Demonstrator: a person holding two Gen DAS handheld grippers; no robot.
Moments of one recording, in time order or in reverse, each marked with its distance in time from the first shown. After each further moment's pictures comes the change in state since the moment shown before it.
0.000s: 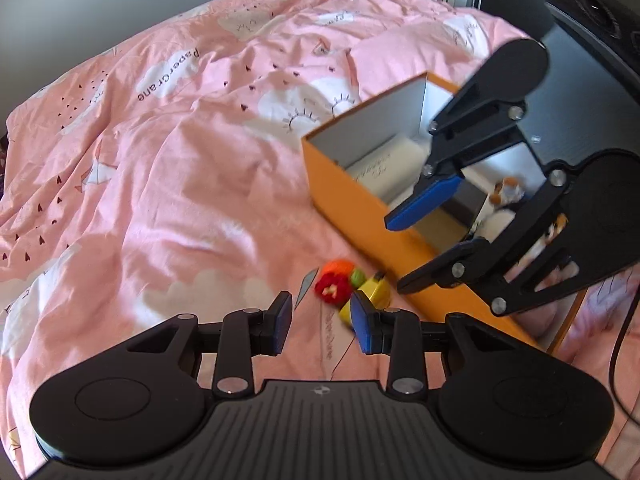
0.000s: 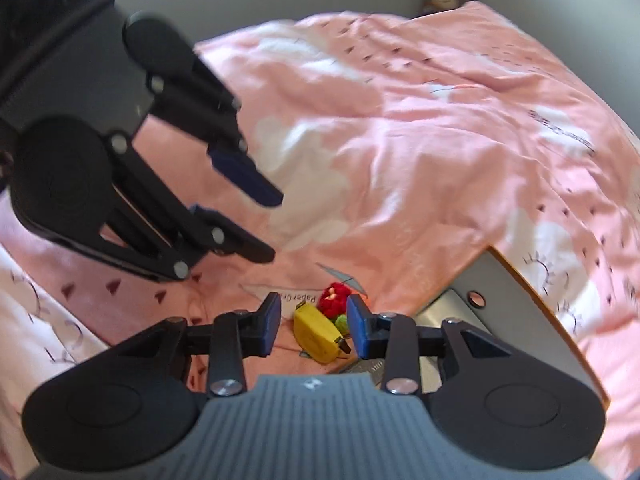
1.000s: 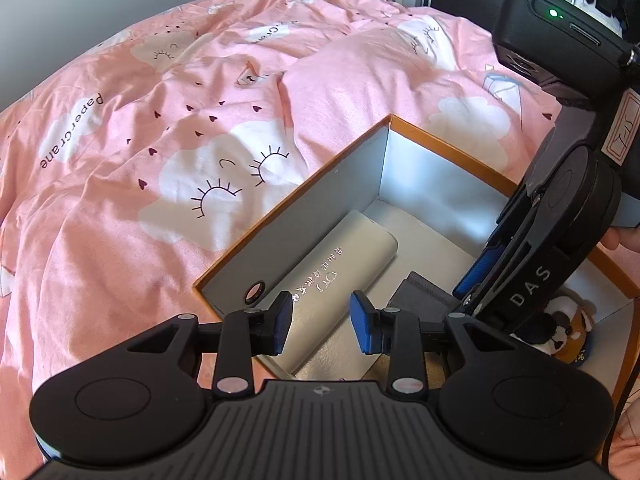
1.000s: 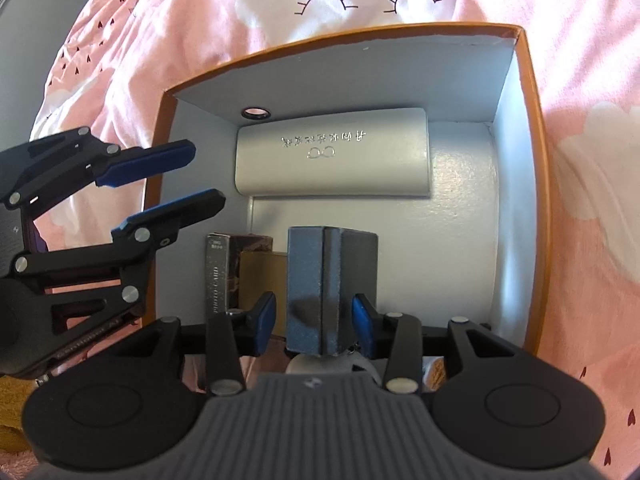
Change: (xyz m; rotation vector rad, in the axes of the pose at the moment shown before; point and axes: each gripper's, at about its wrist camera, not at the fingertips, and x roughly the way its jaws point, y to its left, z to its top) left arm 0.099 -0.037 0.112 0.084 -0.047 -0.137; right arm 0.024 -0.176 -0.119 1.024 0.292 0.134
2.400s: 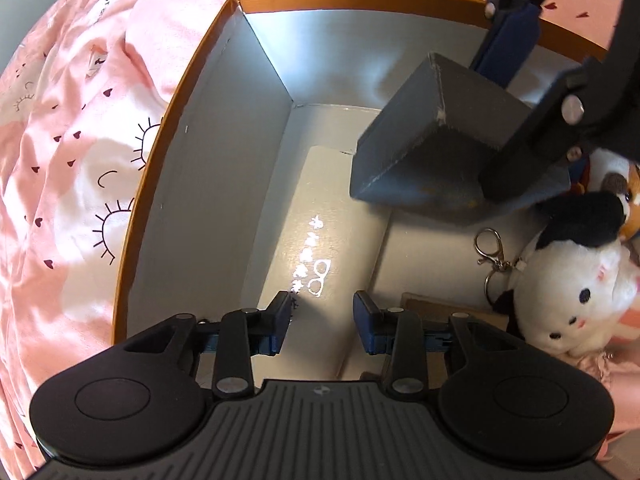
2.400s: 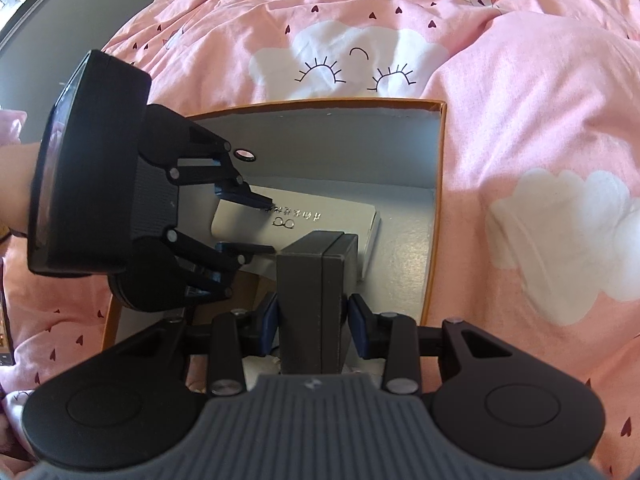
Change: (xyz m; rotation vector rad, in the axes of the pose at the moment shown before) left arm 0.090 -0.067 0.012 0.524 0.340 -0.003; right arm -0.040 -0.023 -0.032 -0.172 -0.222 -0.049
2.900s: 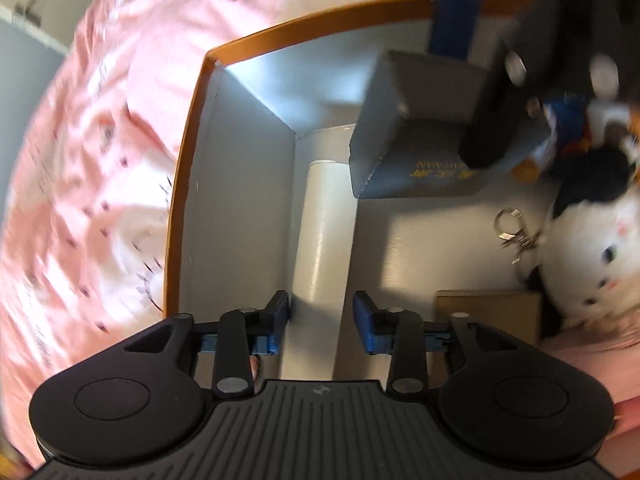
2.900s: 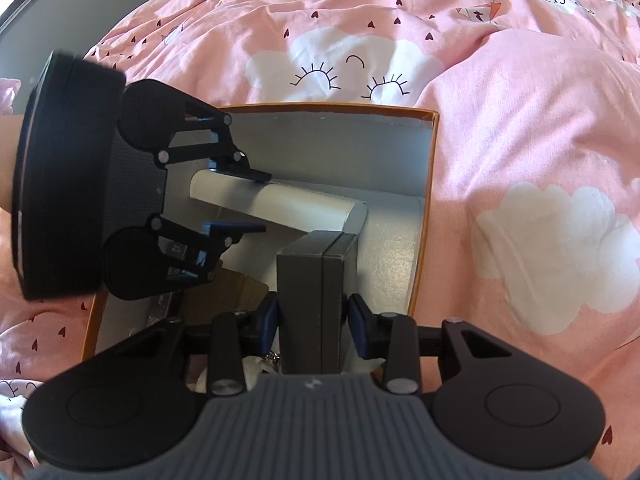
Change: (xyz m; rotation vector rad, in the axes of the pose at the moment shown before) left arm -0.002 -0.004 0.003 0.171 -0.060 0.105; right arm -0.007 0.004 -0.007 -0.055 -0.022 -0.058
